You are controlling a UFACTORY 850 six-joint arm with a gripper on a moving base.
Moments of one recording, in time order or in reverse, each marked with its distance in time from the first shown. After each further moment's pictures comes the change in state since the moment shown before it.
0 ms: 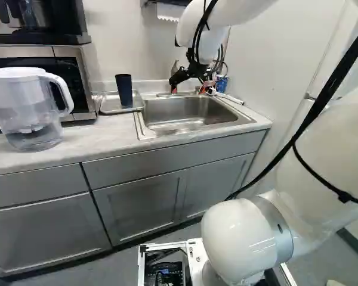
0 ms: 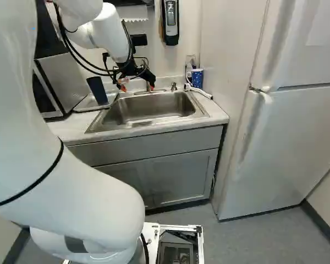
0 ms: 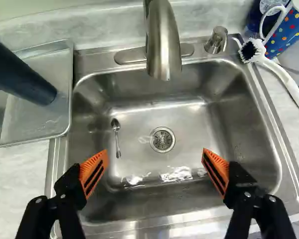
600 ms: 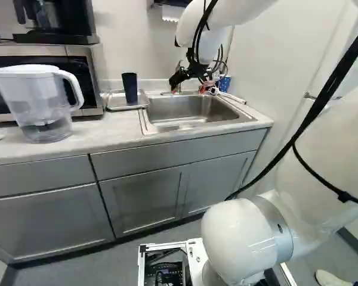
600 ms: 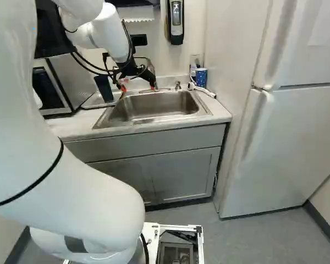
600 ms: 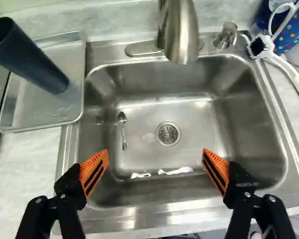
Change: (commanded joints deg) arm 0.0 0.0 0.0 0.0 0.0 0.0
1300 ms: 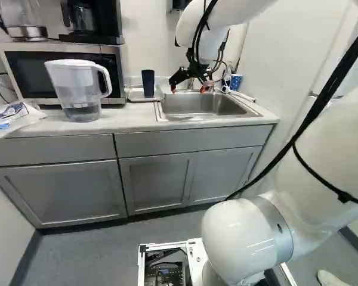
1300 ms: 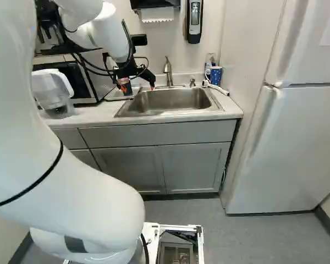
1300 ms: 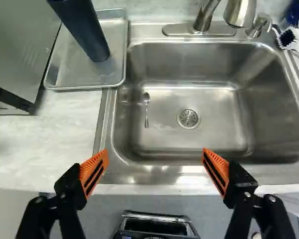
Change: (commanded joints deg) arm 0.0 0.0 0.0 0.0 0.0 0.0
